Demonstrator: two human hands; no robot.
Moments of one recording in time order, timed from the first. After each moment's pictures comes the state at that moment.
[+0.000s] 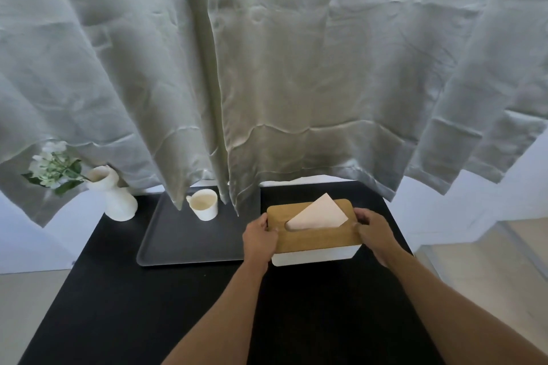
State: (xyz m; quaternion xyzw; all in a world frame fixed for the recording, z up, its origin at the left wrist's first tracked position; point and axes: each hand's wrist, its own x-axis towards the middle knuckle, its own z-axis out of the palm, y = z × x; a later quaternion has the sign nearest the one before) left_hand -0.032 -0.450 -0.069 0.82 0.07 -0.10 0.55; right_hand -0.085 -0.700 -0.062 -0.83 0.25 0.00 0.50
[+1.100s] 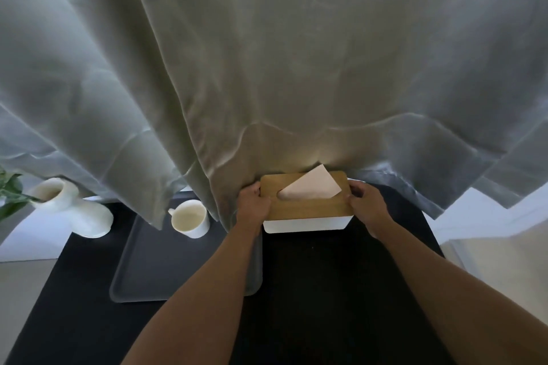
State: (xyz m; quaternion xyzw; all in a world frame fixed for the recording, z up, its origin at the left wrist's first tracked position) left_hand 0.164 -0.480 -0.114 0.84 0.07 -0.10 0.53; right_hand 0.105 -0.722 -0.125 -0.81 0.26 -0.01 0.53
